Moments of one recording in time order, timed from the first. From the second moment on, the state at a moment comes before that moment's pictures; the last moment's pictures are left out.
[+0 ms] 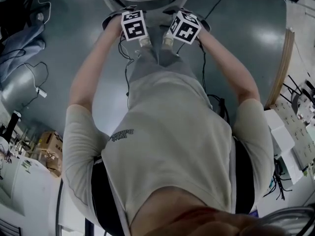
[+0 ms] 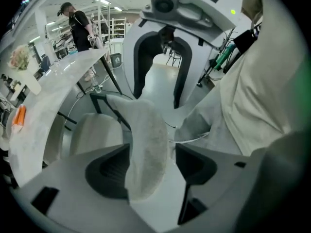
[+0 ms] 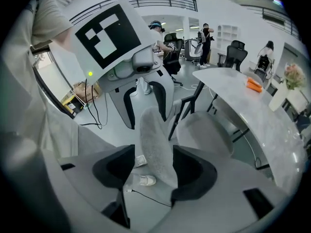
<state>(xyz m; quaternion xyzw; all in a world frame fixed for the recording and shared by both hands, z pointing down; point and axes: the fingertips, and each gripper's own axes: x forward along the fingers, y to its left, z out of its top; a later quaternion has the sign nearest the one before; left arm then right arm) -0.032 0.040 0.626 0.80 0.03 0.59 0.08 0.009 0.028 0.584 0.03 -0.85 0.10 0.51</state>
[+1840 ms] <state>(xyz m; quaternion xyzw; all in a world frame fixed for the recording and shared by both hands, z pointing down) -0.056 0.023 0.728 0.81 0.04 0.59 0.04 0.005 0.004 0.715 -0.09 -0.82 0.02 0.57</state>
